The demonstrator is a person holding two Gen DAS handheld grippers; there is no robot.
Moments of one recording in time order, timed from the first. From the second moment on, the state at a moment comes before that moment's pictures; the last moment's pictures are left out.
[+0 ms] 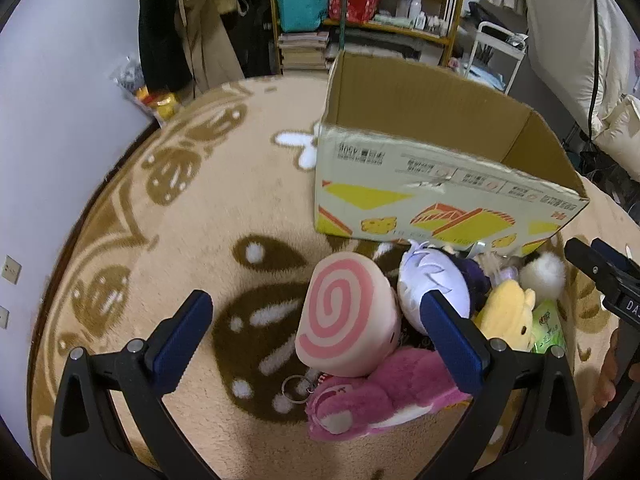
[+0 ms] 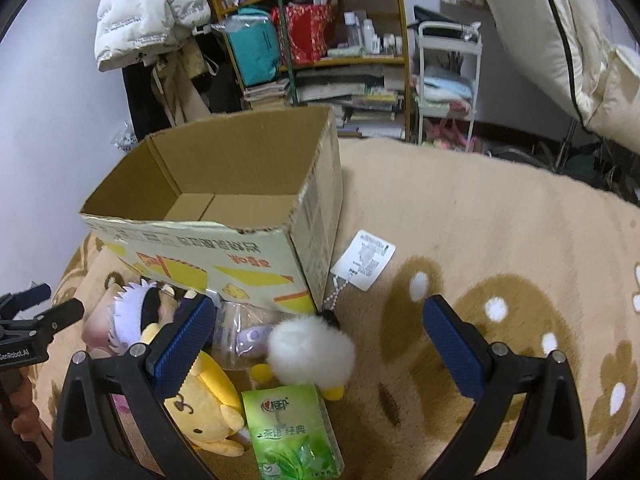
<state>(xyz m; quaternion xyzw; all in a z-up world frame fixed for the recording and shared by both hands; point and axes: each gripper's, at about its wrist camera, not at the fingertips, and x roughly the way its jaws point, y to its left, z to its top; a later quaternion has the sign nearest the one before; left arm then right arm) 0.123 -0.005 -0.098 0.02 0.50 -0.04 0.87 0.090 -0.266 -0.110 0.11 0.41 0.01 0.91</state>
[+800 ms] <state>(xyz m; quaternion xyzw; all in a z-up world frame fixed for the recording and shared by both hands) 0.140 -0.004 -0.136 0.03 0.55 -0.03 0.83 0.125 -0.261 -0.172 0.12 0.52 0.03 0.84</state>
